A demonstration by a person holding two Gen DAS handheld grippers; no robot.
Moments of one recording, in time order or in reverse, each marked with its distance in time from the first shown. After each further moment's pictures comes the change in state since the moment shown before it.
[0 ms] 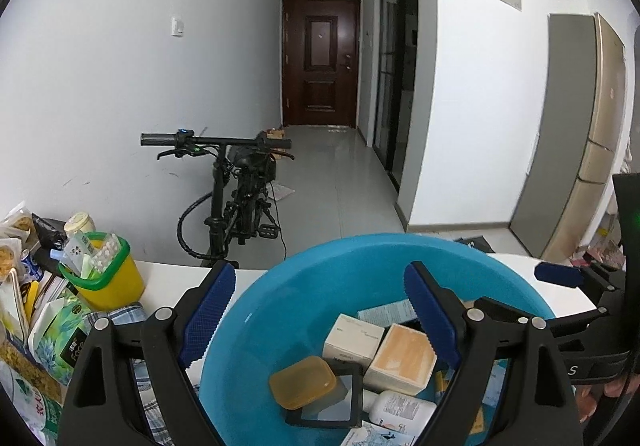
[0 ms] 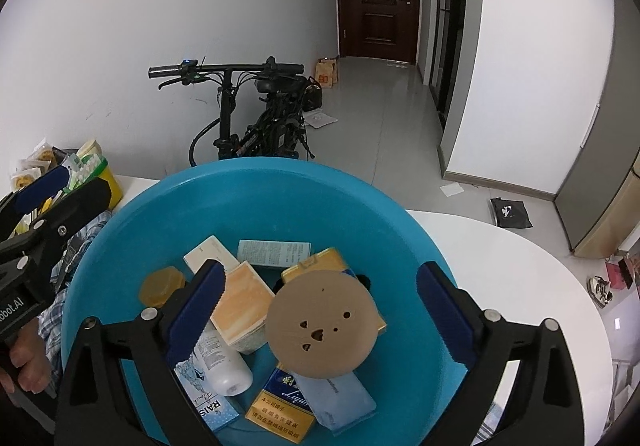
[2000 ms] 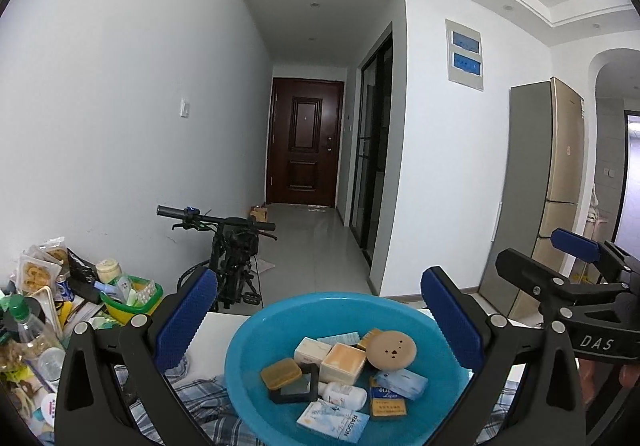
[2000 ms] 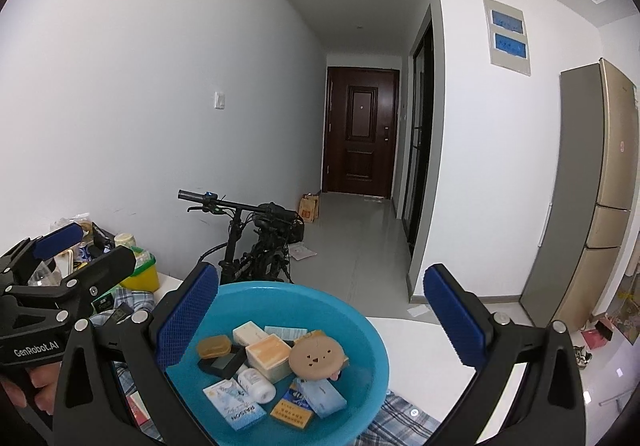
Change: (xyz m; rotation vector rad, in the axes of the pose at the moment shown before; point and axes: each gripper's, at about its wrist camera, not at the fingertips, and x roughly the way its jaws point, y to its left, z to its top) left arm -0.214 -0.009 -0.007 -0.023 -0.308 -0.089; right arm -0.215 0.050 -0.038 -0.059 -0.525 -0.089
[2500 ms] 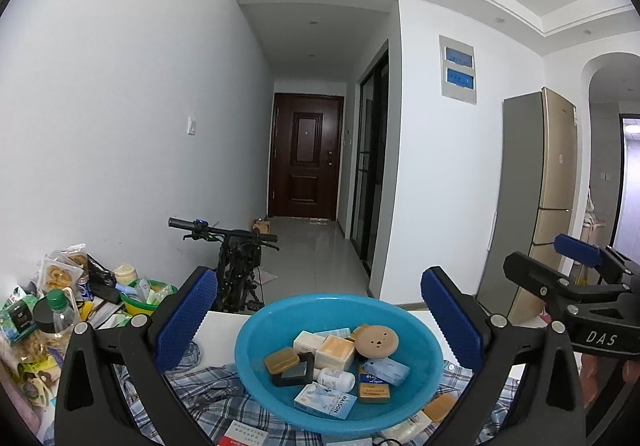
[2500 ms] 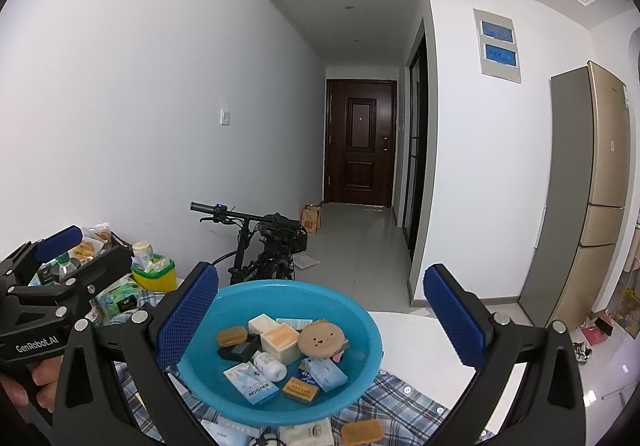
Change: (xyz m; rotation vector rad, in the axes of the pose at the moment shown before) left arm -0.085 -0.014 0.004 0.002 -0.056 0.008; right arm -0.073 -0.003 -0.005 0.020 -0.039 0.006
